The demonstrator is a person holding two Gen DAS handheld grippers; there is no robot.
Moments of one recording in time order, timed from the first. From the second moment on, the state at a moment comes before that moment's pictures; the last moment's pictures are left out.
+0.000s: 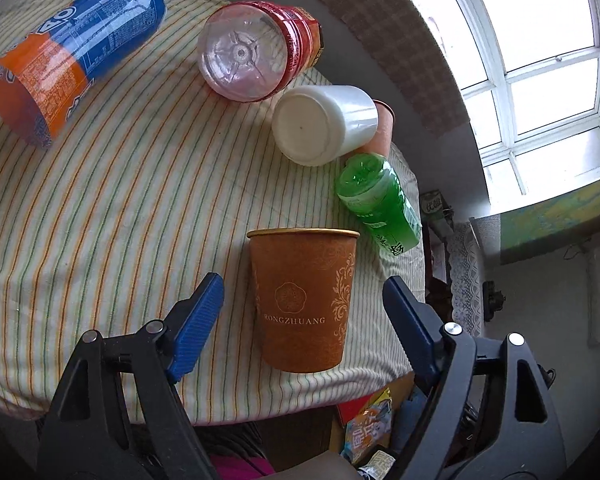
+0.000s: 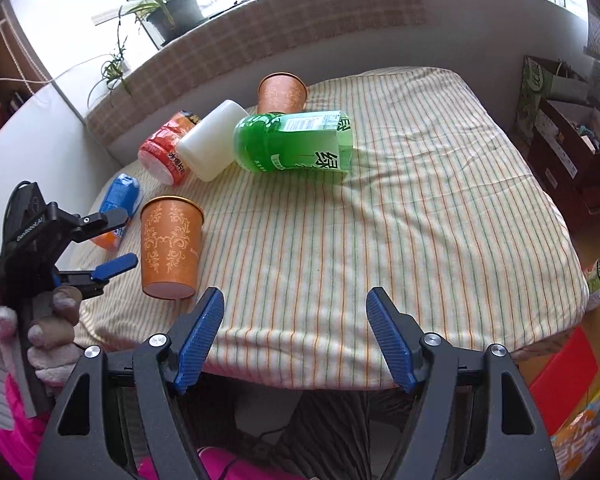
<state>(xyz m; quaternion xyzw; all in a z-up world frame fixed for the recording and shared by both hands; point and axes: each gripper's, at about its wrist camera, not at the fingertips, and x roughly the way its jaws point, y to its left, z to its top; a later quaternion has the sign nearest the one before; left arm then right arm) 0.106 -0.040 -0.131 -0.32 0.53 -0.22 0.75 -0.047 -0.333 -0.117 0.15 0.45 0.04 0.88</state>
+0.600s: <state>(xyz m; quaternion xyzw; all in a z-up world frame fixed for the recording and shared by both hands) 0.131 -0.067 -0.152 -0.31 0.56 -0.22 0.74 -0.044 -0.337 -0.122 0.15 0.45 0.03 0.88</state>
